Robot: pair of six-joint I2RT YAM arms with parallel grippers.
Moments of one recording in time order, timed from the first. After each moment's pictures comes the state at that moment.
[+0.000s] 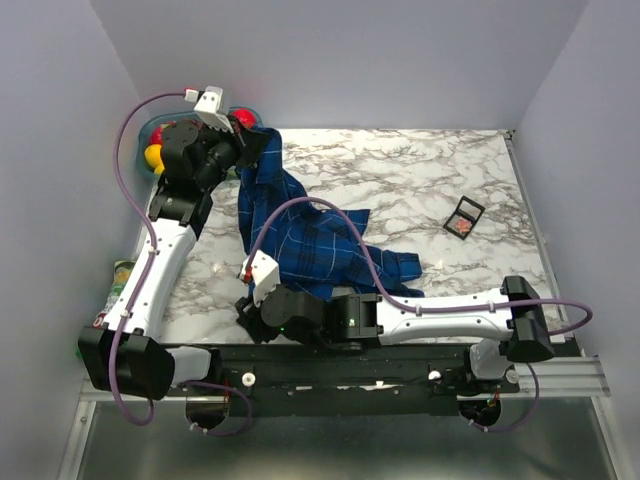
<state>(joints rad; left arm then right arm) -0.17 1.27 1.26 0.01 0.40 -0.31 1.53 1.67 1.44 -0.24 0.45 0.43</state>
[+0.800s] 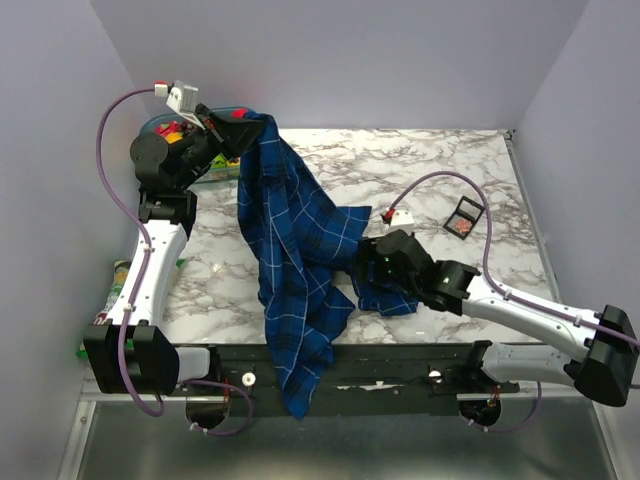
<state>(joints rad) -0.02 1.28 1.19 0.48 0.77 -0.61 0.98 1.14 0.83 -0.35 0.43 0.58</state>
